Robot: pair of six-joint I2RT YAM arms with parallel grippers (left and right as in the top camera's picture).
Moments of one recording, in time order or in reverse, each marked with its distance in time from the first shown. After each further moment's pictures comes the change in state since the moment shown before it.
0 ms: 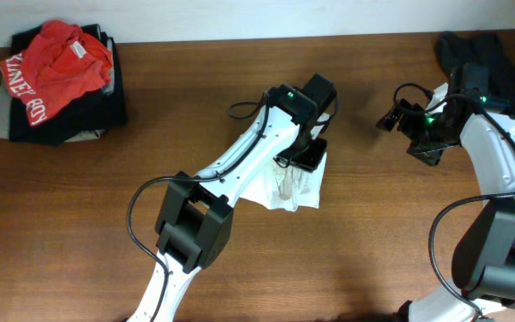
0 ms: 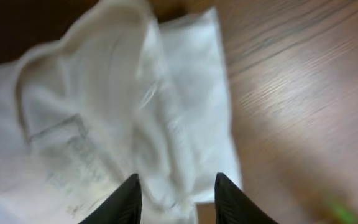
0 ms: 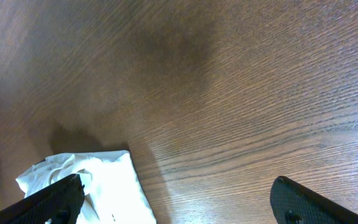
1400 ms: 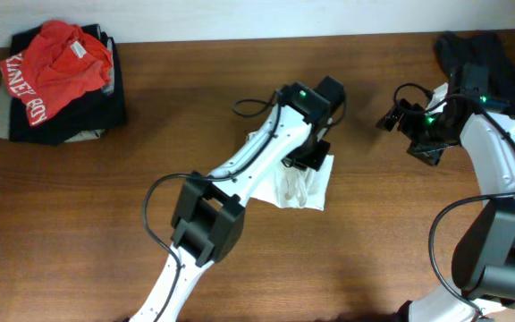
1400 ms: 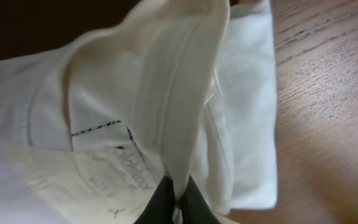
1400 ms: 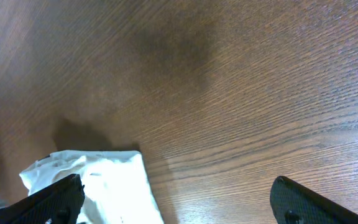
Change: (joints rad) left arm -0.035 0.115 0.168 -0.117 -0.079 0.007; right arm 0.000 0.000 0.000 0.000 0.000 -0.001
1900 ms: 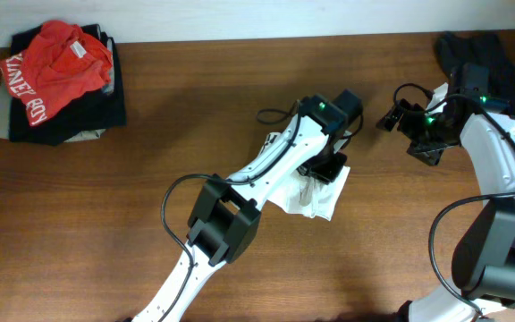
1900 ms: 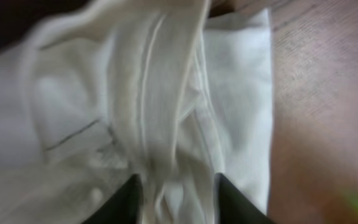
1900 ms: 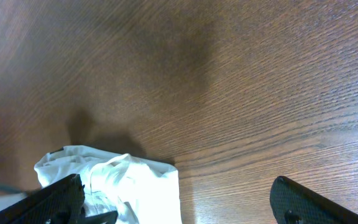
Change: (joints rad) left arm -0.054 0.095 0.108 -0.020 0.073 0.045; right arm 0.000 0.000 0.000 0.000 0.000 0.000
